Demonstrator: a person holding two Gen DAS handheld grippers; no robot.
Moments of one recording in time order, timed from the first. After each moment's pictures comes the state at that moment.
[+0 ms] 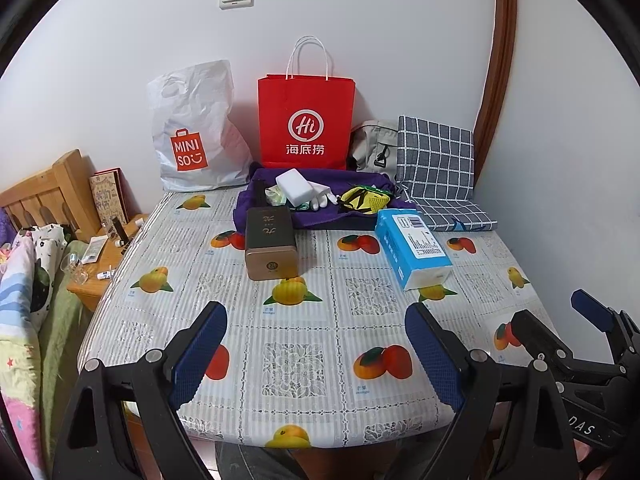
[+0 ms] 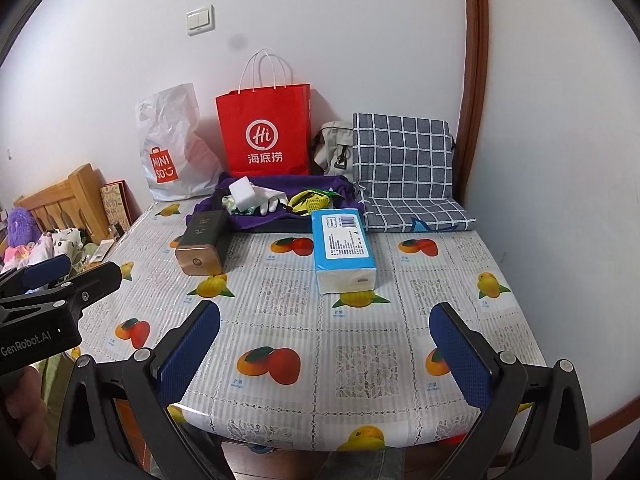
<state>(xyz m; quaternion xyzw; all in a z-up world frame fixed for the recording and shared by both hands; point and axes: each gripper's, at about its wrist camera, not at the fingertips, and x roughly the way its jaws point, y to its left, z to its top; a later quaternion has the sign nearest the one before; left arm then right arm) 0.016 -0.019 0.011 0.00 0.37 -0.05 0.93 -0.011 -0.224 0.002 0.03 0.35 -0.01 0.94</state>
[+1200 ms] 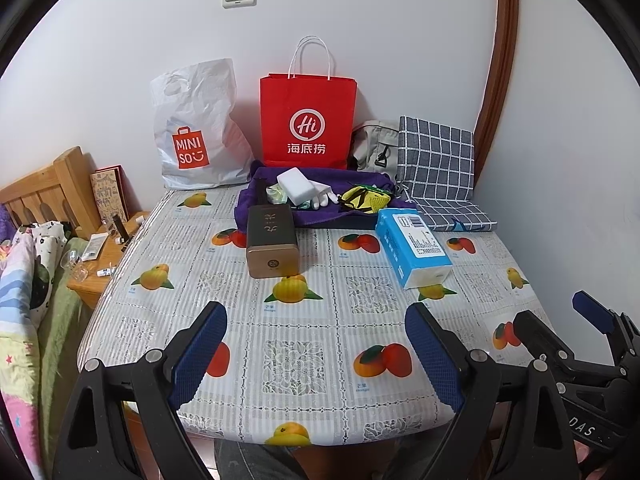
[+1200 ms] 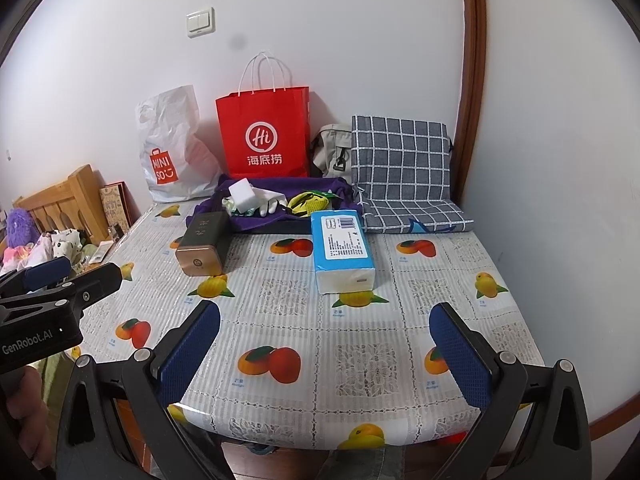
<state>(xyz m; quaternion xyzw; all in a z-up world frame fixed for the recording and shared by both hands) 0.012 -0.018 0.012 -0.01 0.37 -0.05 0.93 -0.017 -0.223 0.005 0.03 0.35 -0.01 0.94</state>
